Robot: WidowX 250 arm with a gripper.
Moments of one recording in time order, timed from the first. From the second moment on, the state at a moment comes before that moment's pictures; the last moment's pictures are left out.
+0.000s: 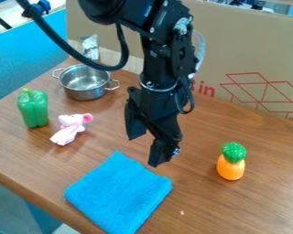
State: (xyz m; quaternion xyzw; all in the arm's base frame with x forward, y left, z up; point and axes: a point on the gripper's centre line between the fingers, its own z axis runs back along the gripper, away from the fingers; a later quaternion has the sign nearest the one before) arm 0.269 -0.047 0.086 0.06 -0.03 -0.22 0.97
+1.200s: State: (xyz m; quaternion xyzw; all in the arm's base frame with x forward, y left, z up) arm 0.285 -0.121 0.085 0.01 -0.06 -0.31 0.95
